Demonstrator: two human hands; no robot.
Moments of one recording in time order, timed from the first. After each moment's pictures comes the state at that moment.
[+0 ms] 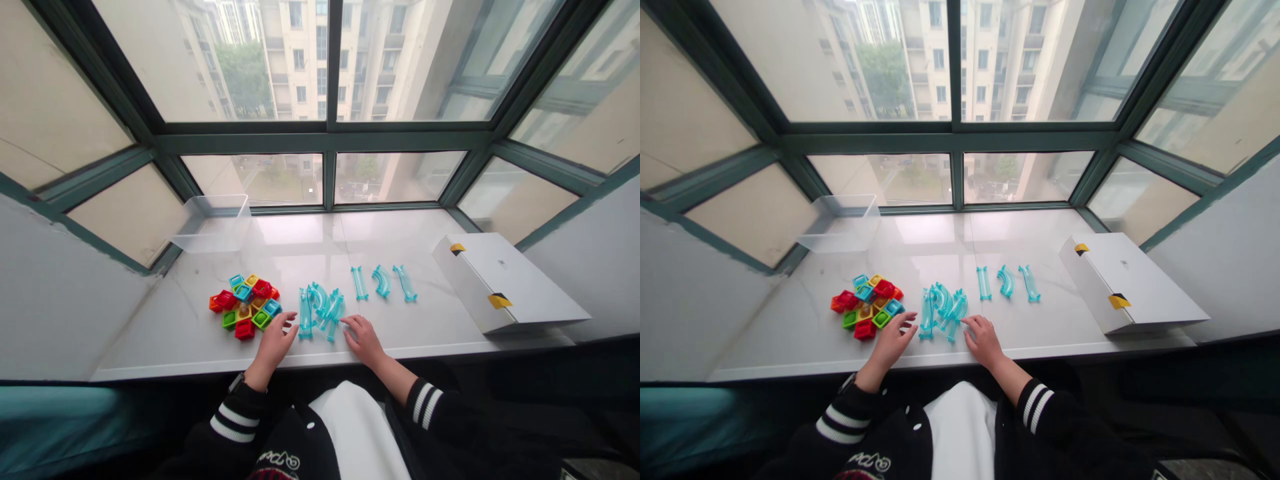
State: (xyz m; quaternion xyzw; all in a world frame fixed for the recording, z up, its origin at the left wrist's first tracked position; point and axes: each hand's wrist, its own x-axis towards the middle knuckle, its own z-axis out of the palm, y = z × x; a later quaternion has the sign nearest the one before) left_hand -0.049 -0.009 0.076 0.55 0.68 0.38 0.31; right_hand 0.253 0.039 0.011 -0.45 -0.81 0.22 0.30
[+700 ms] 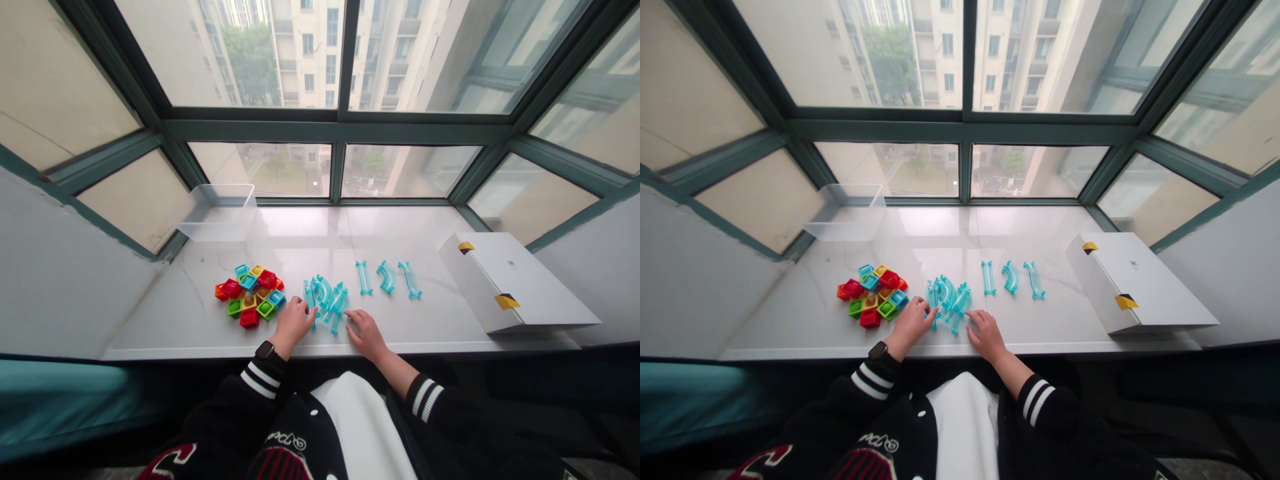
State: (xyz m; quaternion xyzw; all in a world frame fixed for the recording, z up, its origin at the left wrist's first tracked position) left_hand -0.014 0.022 0.079 0.66 0.72 0.13 0.13; right_hand 0.253 0.037 0.010 -0.43 -0.82 0.23 0.31
